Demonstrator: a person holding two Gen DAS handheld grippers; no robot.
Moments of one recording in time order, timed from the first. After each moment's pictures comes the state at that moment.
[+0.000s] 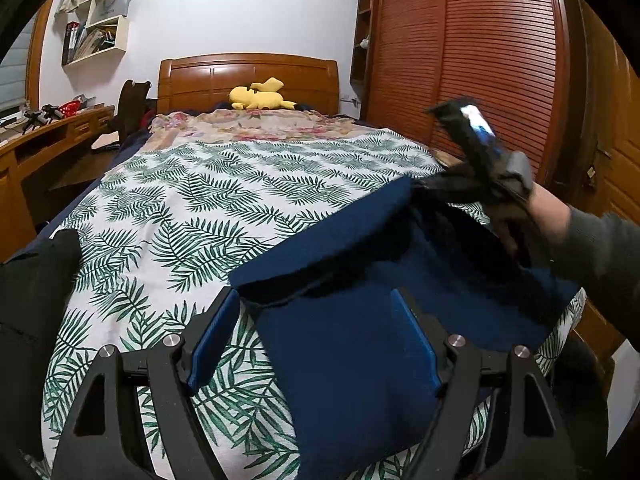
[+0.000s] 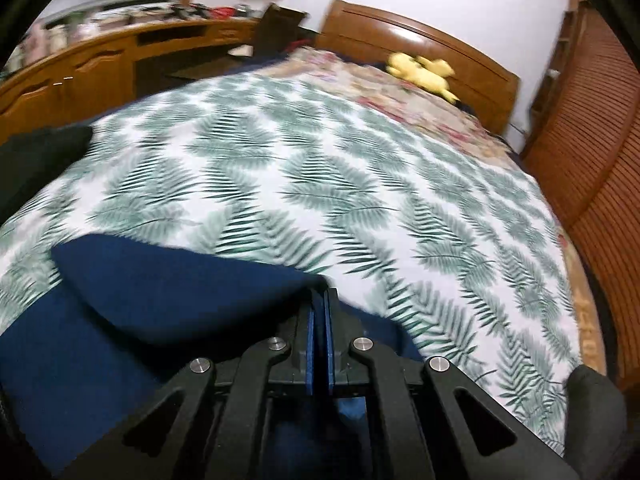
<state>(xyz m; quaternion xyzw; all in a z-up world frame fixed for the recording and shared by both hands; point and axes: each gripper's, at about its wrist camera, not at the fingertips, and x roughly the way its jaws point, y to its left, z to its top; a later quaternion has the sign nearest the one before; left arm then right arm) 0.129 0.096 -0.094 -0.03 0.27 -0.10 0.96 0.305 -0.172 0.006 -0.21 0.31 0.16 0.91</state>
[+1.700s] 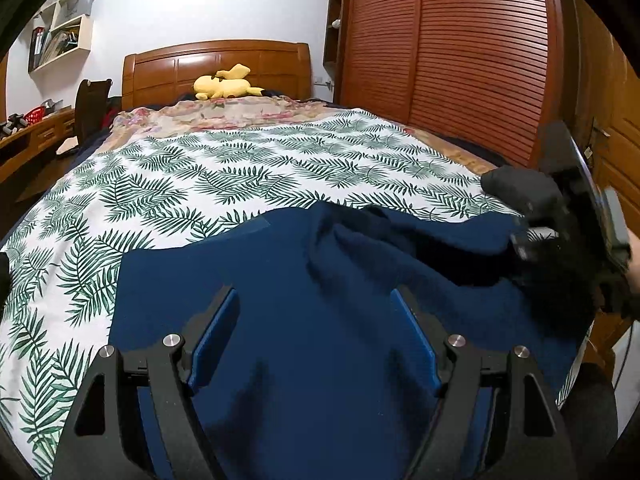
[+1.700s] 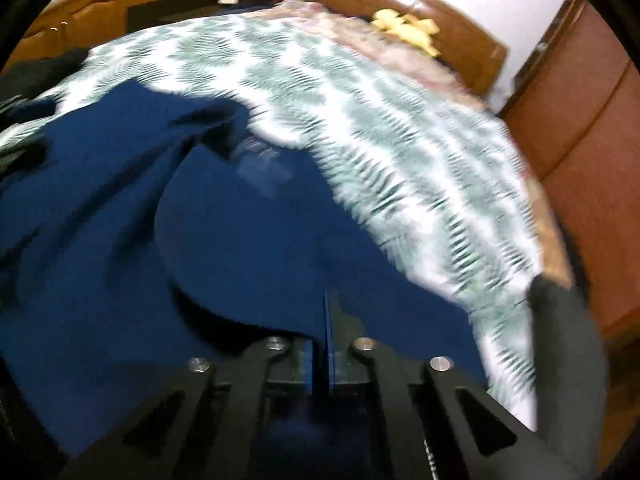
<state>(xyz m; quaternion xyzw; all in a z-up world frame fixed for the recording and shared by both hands) 0.211 -0.008 -0.121 -0.01 0.29 -0.13 0.95 0.226 -0.287 -0.025 -0.26 0.35 0.12 0.89</state>
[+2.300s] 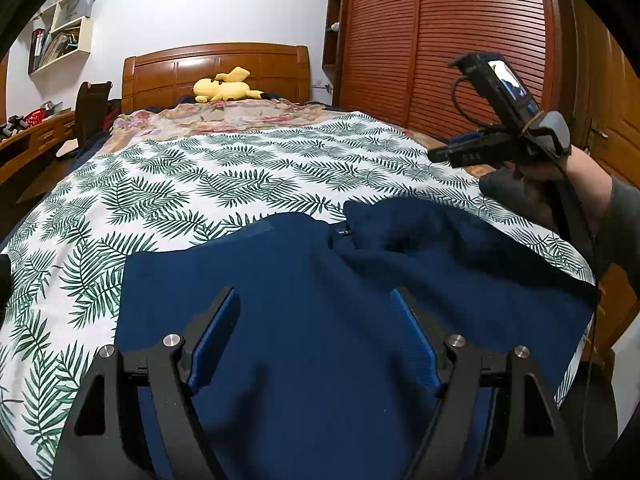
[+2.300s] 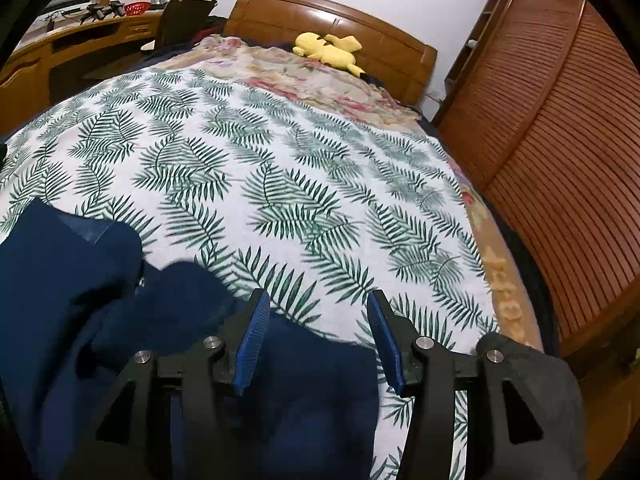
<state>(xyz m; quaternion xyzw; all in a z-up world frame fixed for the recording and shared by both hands) 0.206 -0.006 -0.117 -0.01 0.28 -0.13 0.95 0.298 -0.271 0.029 -0.21 0.32 0.04 0.93</state>
